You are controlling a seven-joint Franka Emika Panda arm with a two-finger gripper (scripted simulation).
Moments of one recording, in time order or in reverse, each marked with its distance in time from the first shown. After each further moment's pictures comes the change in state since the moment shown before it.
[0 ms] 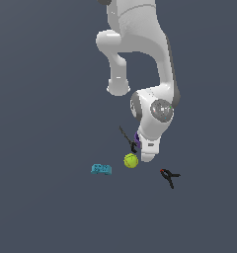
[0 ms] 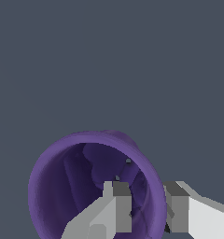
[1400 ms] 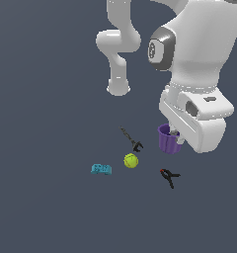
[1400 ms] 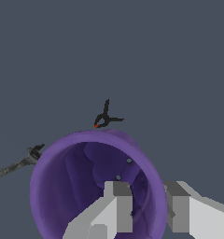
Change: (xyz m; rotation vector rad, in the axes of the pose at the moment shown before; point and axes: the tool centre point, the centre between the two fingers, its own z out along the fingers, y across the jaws) arm 0.046 0.067 -0.253 -0.456 0.061 -0.233
